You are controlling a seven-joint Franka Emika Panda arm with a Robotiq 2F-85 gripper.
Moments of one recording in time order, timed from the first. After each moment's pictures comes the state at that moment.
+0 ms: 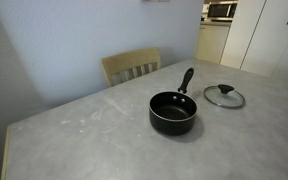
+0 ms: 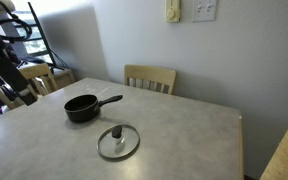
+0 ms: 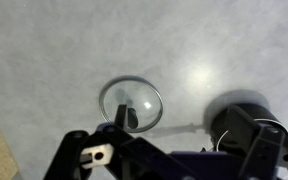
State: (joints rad) arm -0.07 -0.68 -0.09 -2.78 -0.13 2.27 -0.07
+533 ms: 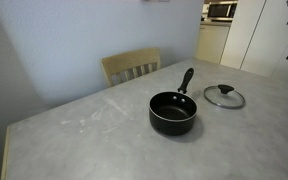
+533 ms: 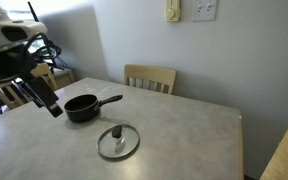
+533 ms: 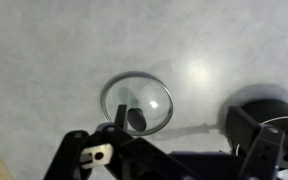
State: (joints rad) arm -0.07 -0.49 -0.17 -2.76 -0.13 2.46 -0.12
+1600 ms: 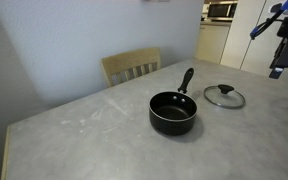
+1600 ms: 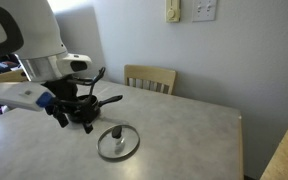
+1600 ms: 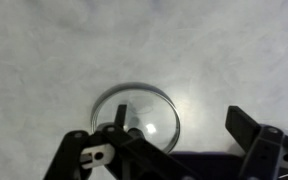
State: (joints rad) arm -0.07 -0.13 -0.24 -2.59 -0.05 2.50 -0.49
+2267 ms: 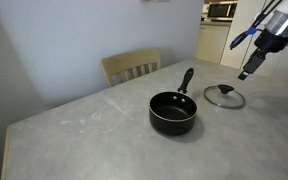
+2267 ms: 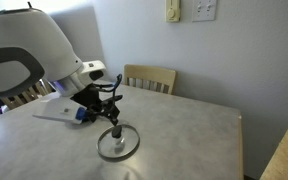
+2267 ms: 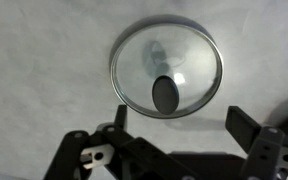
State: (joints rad) arm -0.06 0.09 -0.20 -2.56 0.25 2.95 -0.72
